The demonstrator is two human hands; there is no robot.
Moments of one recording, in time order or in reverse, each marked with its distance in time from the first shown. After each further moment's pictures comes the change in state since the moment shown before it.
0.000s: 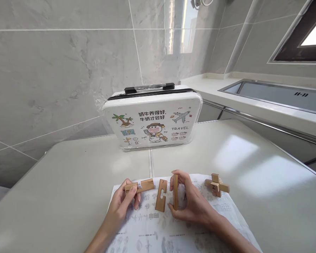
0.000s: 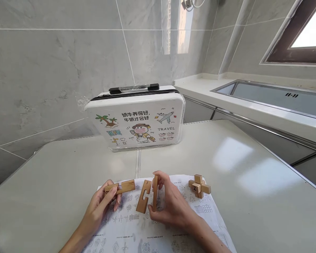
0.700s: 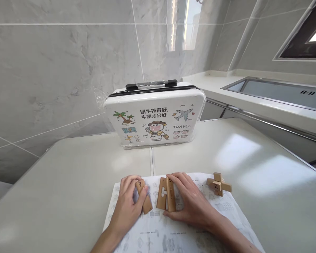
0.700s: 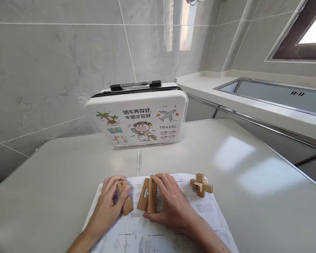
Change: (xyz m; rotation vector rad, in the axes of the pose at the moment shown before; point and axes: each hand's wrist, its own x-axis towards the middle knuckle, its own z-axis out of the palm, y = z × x) left_hand 0.003 -0.010 0.013 0.727 0.184 0.155; right_hand 0.003 0.001 0.003 -0.232 -0.086 -0.084
